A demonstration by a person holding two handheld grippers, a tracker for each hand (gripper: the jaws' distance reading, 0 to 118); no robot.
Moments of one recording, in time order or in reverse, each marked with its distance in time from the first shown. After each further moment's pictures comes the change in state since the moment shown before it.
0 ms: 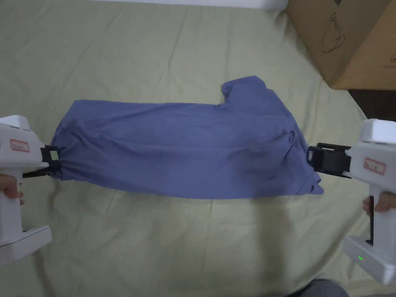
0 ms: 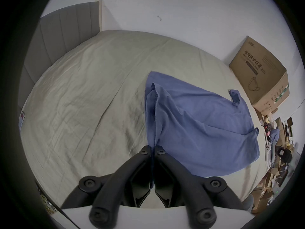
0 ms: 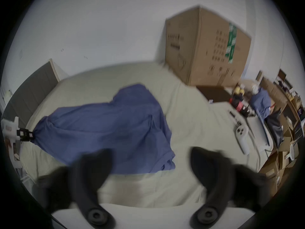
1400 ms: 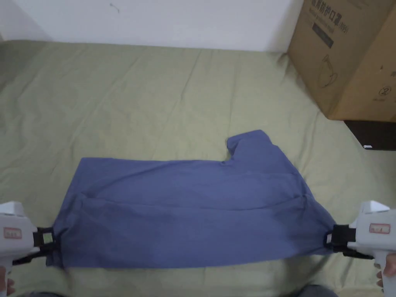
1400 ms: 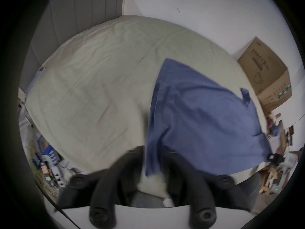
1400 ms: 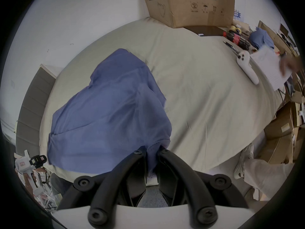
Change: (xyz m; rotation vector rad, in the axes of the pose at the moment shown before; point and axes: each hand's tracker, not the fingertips) left arm -0.054 -0.143 0.062 -0.104 0.107 0.083; right arm 0.050 -0.116 0.024 -0.159 -0.046 -0.145
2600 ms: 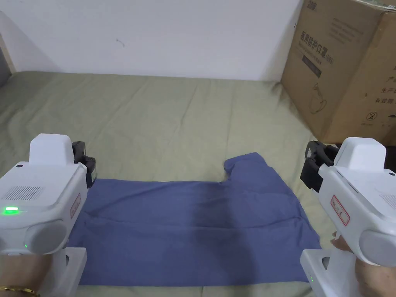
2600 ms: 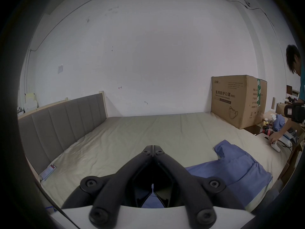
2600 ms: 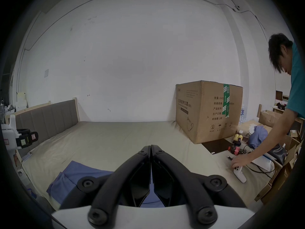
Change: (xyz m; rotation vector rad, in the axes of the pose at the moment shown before) left arm 0.107 0.014 0.111 0.882 -0.040 -0.311; right arm -0.135 0.007 0.130 0.840 0.161 0.275
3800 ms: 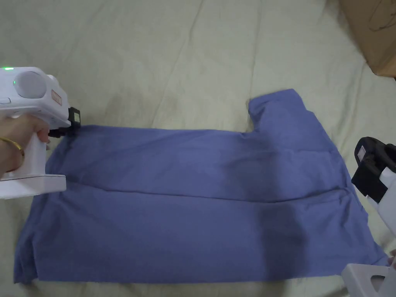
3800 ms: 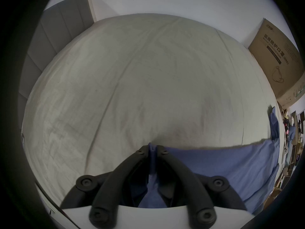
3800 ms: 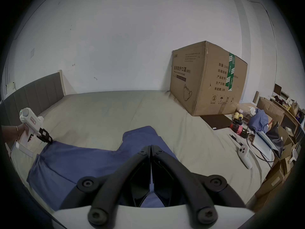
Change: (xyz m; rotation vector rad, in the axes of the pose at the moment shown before) left arm -0.050 -0.097 -0.338 -0.935 0.005 0.148; right arm 0.012 -0.061 -0.107 -0.268 -0.128 0.070
